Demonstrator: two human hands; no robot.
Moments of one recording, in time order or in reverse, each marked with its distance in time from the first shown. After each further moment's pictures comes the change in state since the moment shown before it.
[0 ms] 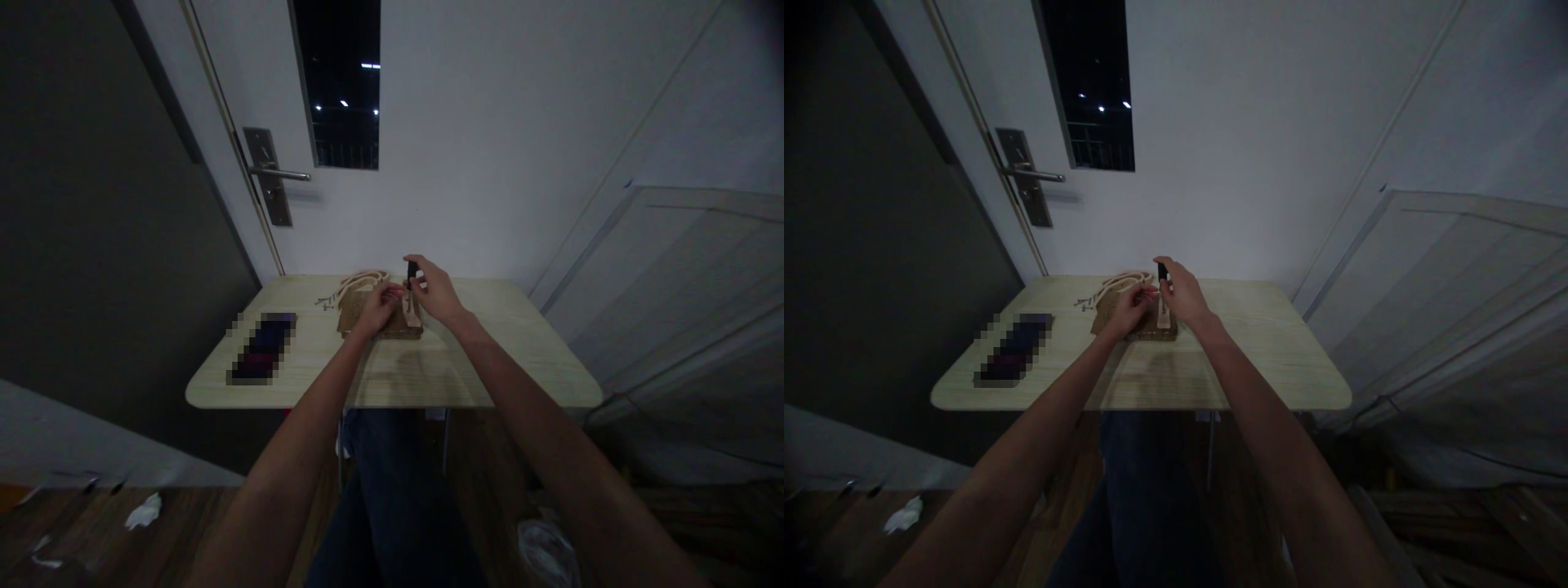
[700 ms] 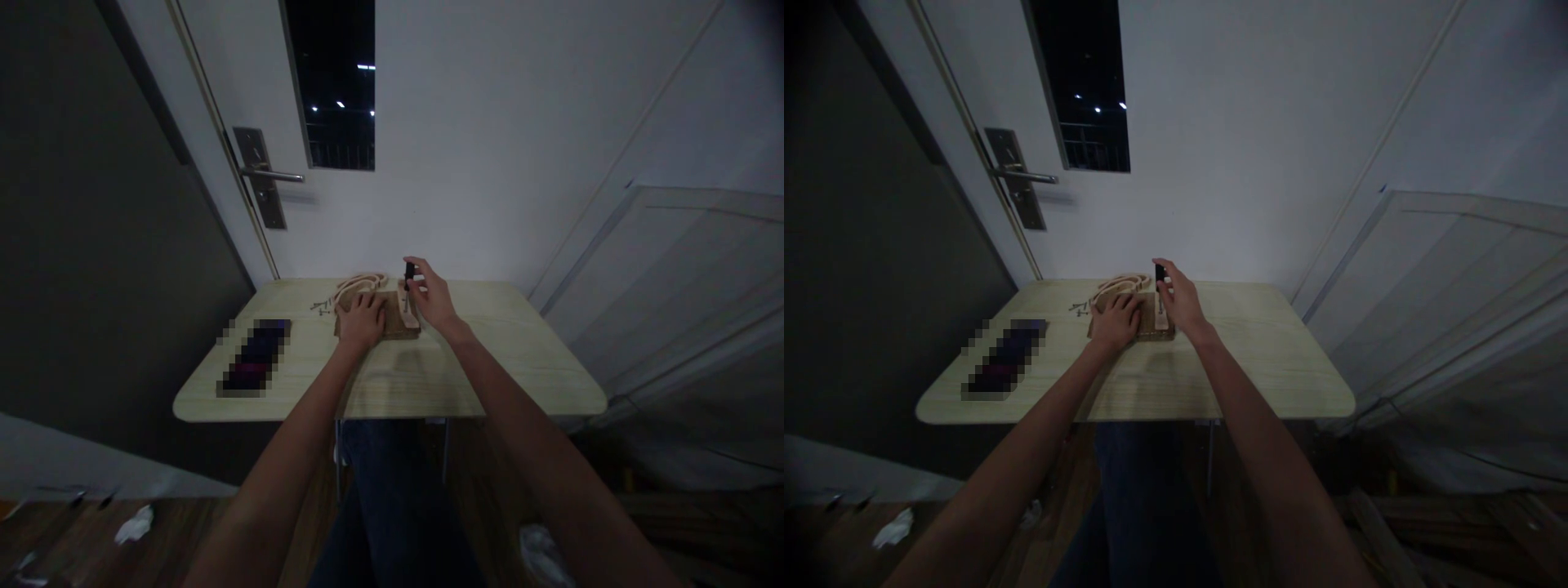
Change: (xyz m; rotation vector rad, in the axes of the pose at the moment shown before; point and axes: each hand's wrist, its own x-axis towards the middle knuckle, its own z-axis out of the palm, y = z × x) left_hand -0.029 0.006 -0.013 0.966 -0.017 -0.089; right_hand -0.006 0.014 0.014 0.179 0.092 0.039
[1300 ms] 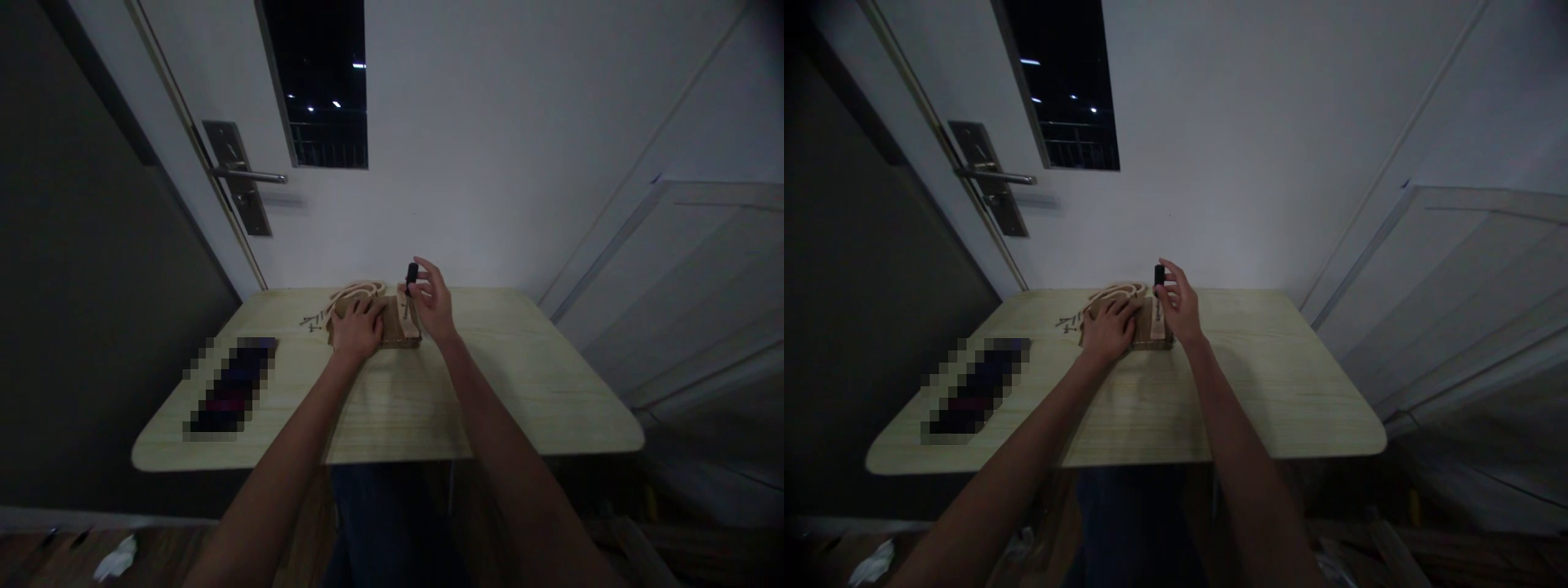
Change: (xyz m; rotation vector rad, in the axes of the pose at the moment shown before) left_hand 0.022 -0.010 0.011 0.018 0.036 0.036; right_hand 0.009 0.037 0.021 0.296 0.163 0.143
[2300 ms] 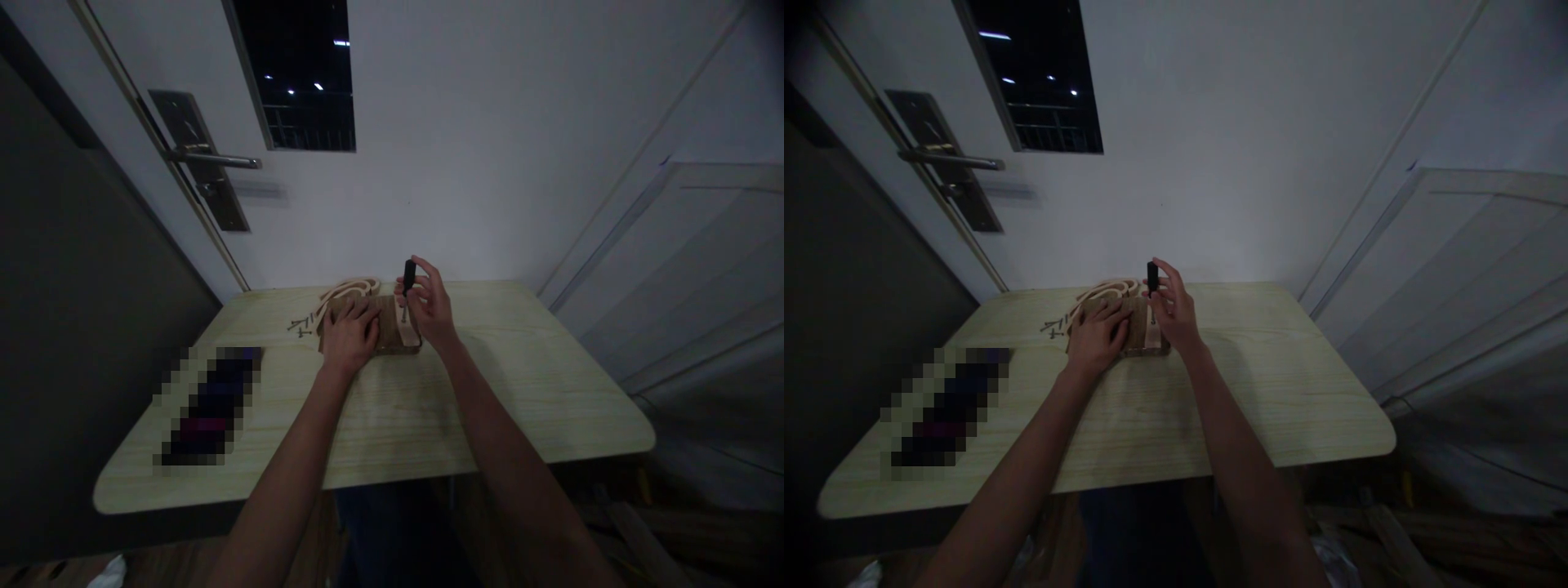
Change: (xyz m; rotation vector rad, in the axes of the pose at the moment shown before) left_hand -0.004 -0.005 -0.003 -0.067 -0.020 0.026; right_hand -0.010 -0.003 0.004 0.020 -0.052 0.060
